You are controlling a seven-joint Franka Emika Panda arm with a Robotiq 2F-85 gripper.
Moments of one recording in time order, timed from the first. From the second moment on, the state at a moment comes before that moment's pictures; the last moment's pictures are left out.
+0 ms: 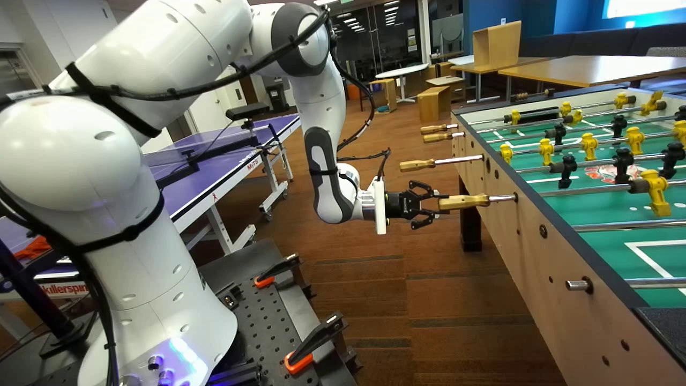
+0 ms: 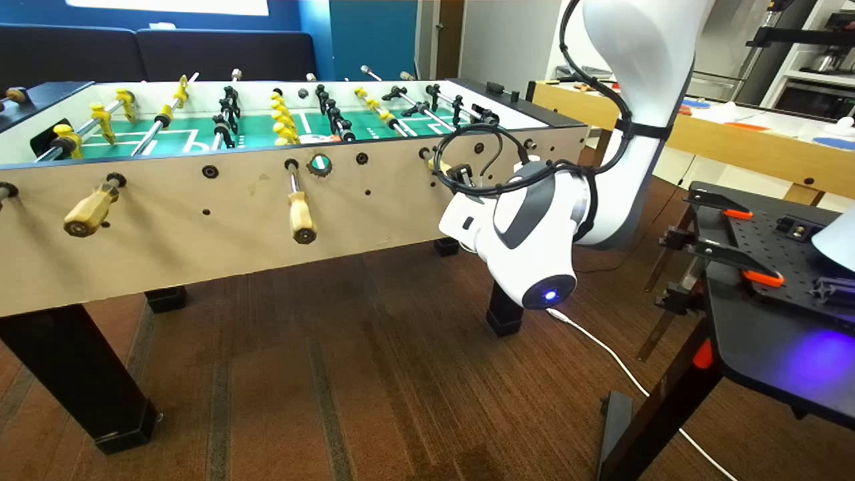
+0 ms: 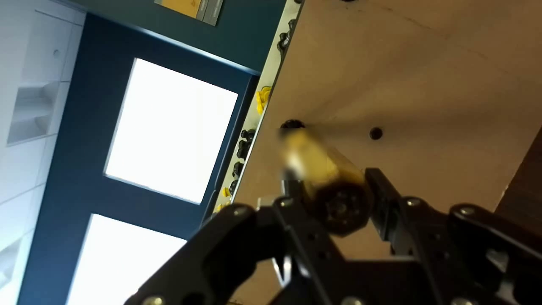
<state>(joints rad) 0.30 1.07 0.19 -1.87 -1.98 1.54 0.93</state>
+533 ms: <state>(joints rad) 0.30 1.07 0.19 -1.87 -1.98 1.52 0.50</state>
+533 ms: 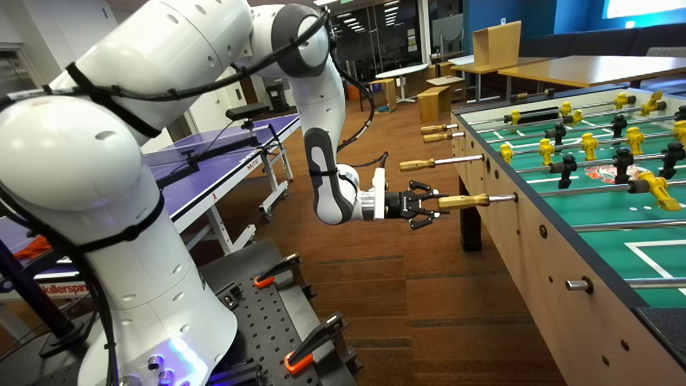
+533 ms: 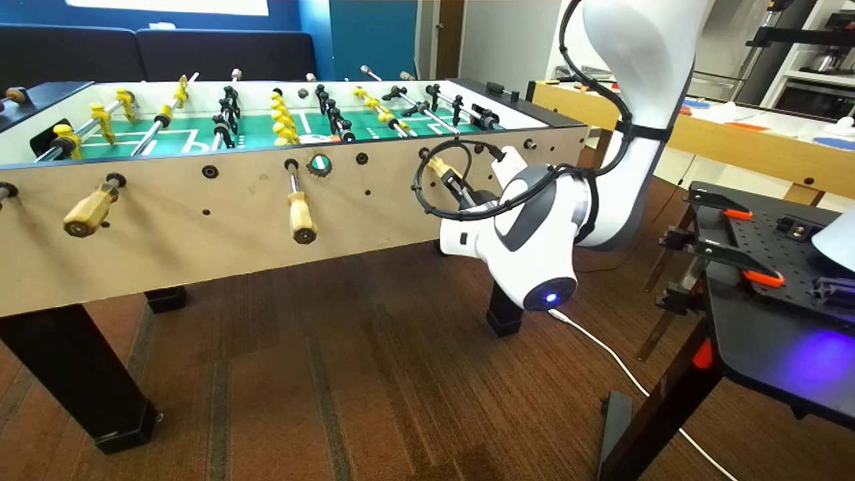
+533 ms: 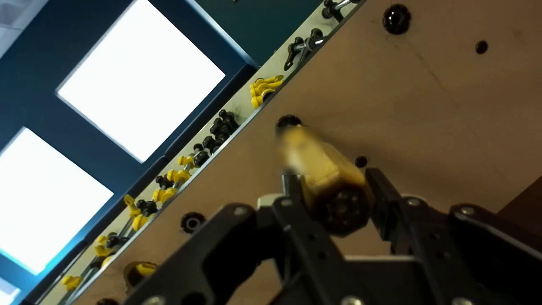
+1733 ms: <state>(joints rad) 0.33 1.08 0.15 -1.89 -2.01 1.52 -0.31</state>
